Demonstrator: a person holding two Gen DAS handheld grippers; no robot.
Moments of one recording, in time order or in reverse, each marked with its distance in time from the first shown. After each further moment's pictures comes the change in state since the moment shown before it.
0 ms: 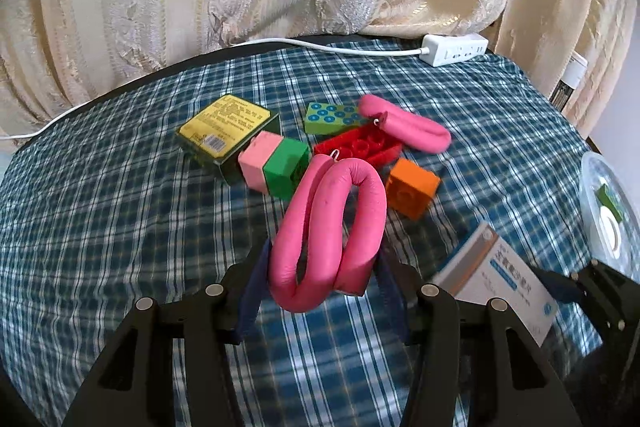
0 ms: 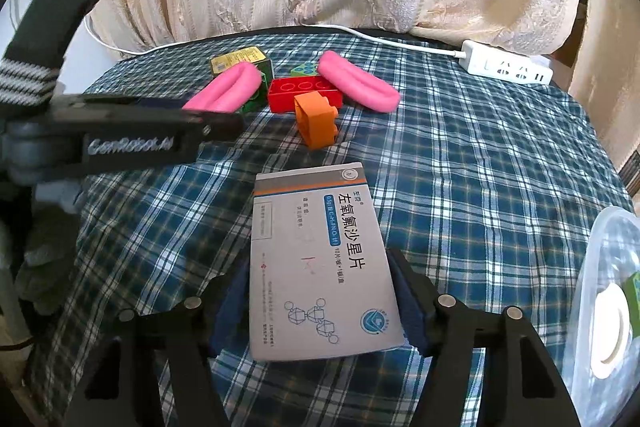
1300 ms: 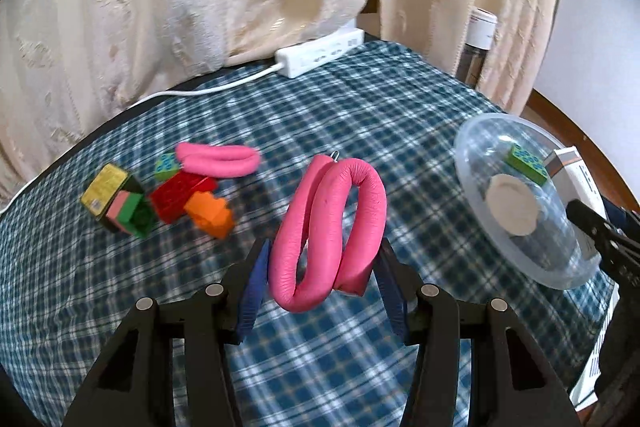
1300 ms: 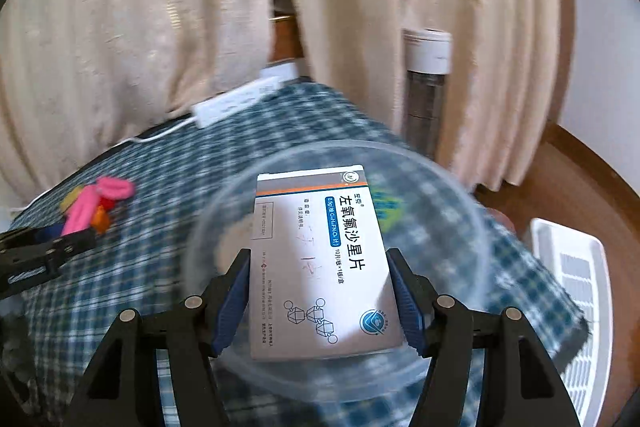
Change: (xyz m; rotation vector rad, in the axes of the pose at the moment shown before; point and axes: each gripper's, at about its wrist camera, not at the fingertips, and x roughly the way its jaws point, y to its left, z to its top) left arm -0.035 -0.140 -0.001 0.228 -0.038 -0.131; right arm -0.143 -0.172 -0.096 0.518 -0.207 -0.450
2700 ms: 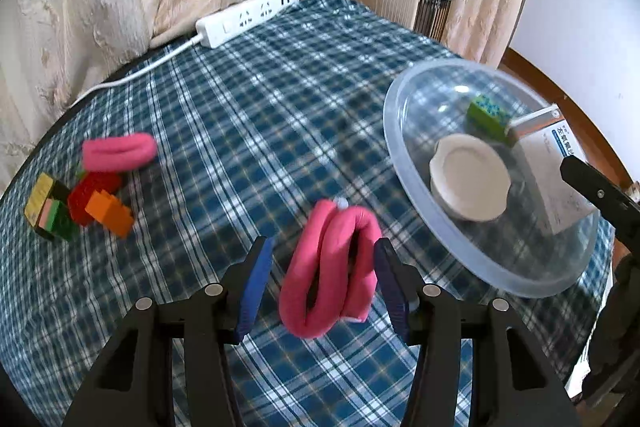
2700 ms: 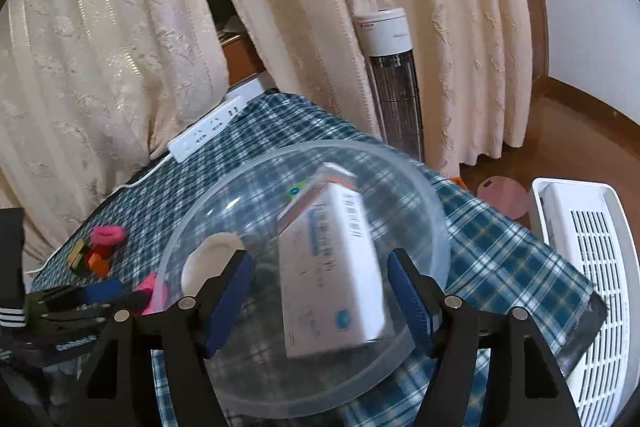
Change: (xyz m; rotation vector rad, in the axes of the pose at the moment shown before) left arm 0.045 -0.063 0.001 0.076 0.133 -0.070; right arm 0.010 -0.048 -0.006 0.185 -0.004 0.130
